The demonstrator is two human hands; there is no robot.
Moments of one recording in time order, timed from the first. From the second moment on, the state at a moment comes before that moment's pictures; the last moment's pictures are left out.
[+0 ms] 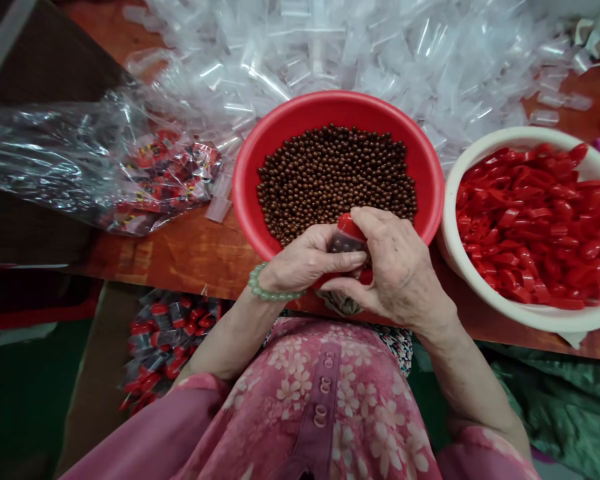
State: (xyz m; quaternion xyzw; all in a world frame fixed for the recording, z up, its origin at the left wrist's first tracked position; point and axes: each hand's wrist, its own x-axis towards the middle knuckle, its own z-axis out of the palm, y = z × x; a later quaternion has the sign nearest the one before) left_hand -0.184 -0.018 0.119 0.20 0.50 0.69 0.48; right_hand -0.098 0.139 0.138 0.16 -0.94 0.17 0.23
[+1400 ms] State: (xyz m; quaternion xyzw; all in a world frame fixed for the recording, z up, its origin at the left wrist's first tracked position) left_hand -0.121 -0.119 0.107 0.04 0.41 0.81 0.42; right_hand -0.094 0.083 0.125 0.35 -0.92 0.14 0.15
